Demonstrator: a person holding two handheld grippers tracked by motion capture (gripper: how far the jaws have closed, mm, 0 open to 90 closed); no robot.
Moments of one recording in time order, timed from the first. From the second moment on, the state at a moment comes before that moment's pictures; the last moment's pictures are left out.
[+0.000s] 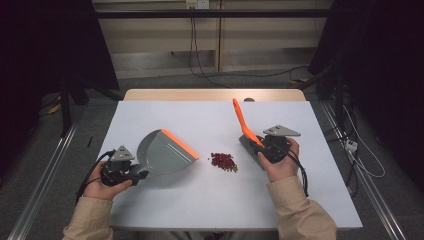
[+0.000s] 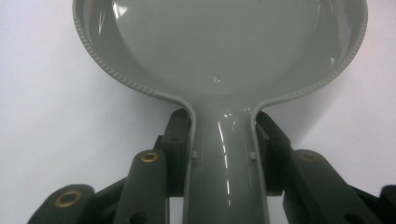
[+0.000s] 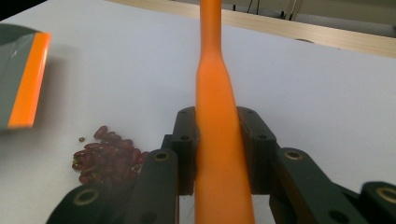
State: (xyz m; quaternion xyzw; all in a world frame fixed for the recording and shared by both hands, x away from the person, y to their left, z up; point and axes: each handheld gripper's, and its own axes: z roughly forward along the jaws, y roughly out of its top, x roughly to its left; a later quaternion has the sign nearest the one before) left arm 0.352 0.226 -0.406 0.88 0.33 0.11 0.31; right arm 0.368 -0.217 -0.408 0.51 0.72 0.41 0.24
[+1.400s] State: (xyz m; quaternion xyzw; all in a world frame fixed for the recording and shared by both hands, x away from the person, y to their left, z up) left arm 0.338 0.174 -0.426 0.92 0.24 0.04 0.30; right arm 0.394 -0.189 -0.417 0.49 0.78 0.33 0.21
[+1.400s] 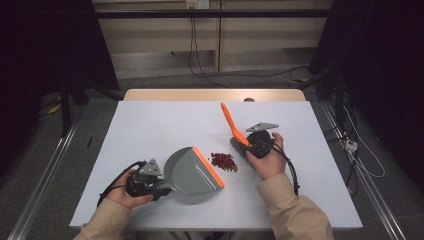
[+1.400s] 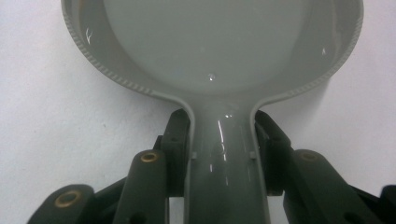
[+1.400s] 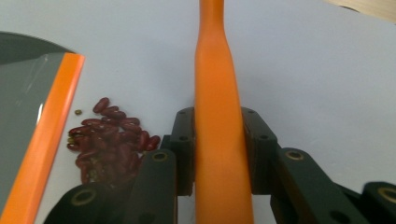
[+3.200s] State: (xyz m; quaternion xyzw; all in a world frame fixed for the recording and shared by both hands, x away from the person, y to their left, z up) left arm 0.342 0.162 -0.432 0.93 0.22 0.00 0.29; right arm 0.375 -0.160 -0.426 0.45 0.78 0.36 0.23
